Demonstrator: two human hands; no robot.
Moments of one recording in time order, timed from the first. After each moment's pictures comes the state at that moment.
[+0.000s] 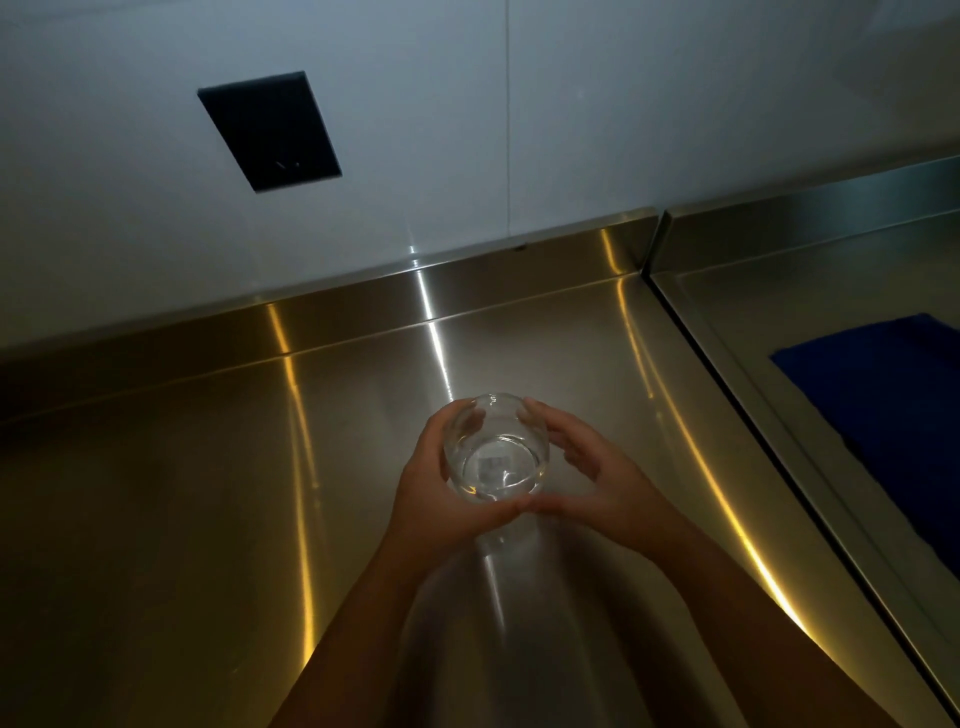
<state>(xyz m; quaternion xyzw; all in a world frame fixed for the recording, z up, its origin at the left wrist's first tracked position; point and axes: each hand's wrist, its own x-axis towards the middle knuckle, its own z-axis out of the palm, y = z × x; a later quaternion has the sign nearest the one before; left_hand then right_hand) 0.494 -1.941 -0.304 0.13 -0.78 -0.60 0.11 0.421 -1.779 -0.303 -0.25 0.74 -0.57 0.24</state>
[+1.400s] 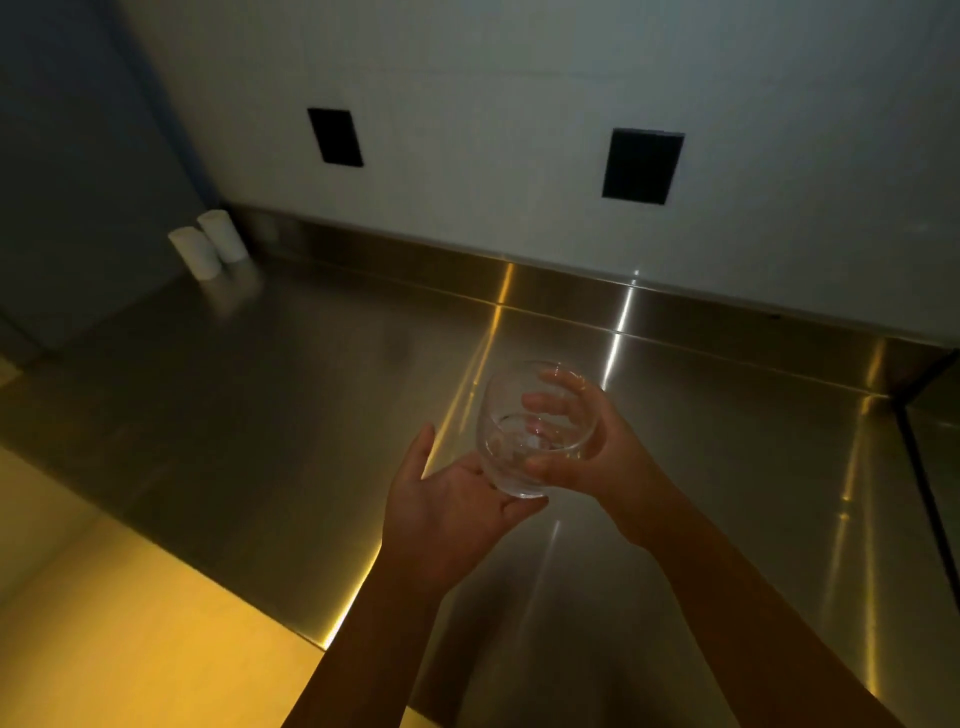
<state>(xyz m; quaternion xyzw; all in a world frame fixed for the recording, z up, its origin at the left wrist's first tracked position) 0.685 -1.922 -0.252 0.16 -0.18 -0.95 0.18 0.540 -1.841 -0.224 -0.41 0.53 -0.60 0.44</state>
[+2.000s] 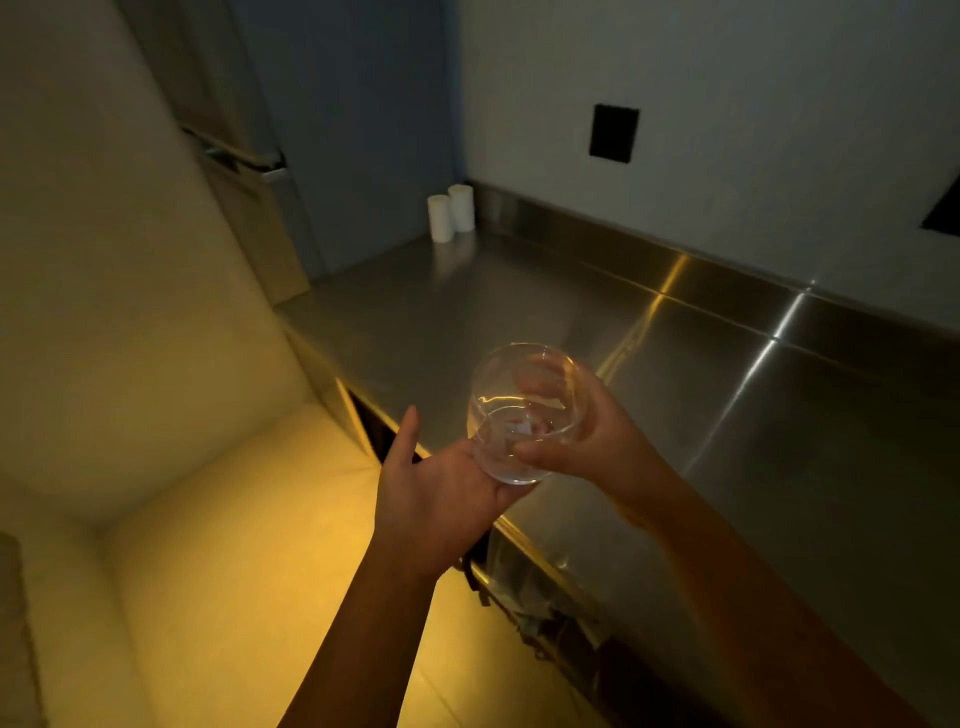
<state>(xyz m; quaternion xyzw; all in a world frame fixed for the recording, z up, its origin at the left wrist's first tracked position) 0.934 -1.954 -0.232 0.15 -0.12 -0.91 0.36 0.773 -1.933 -0.201 -0.54 0.46 -0.50 0.49</state>
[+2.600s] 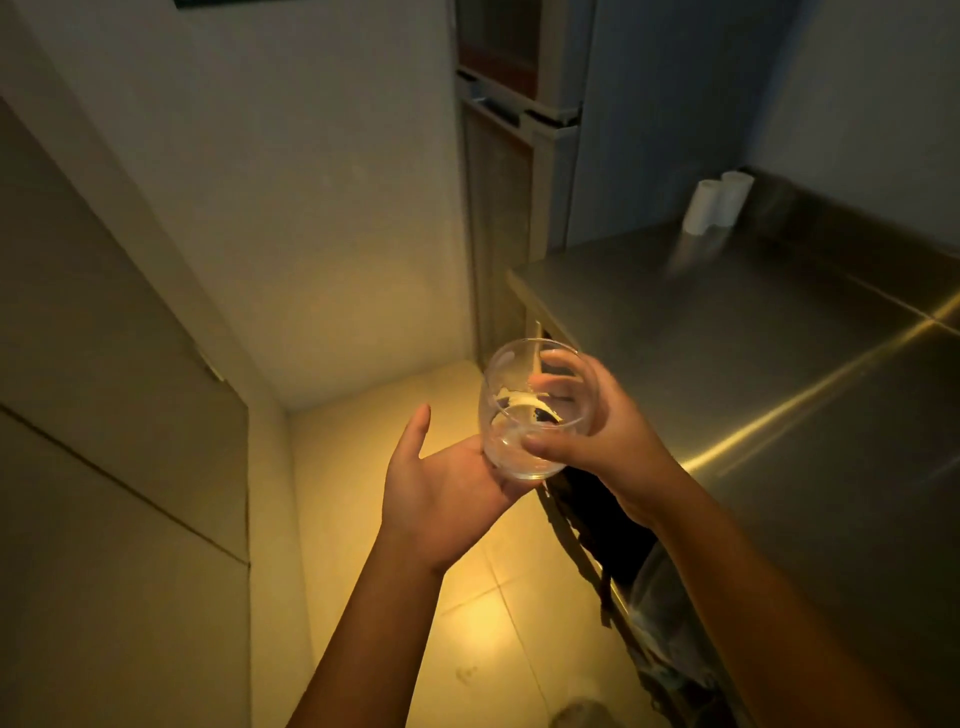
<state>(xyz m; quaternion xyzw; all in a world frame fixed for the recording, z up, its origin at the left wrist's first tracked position) 1.191 -1.985 -0.250 0.20 -0.05 -0.83 0.53 1.035 -2.022 -0.221 -0.62 0.39 -0.40 0.55</state>
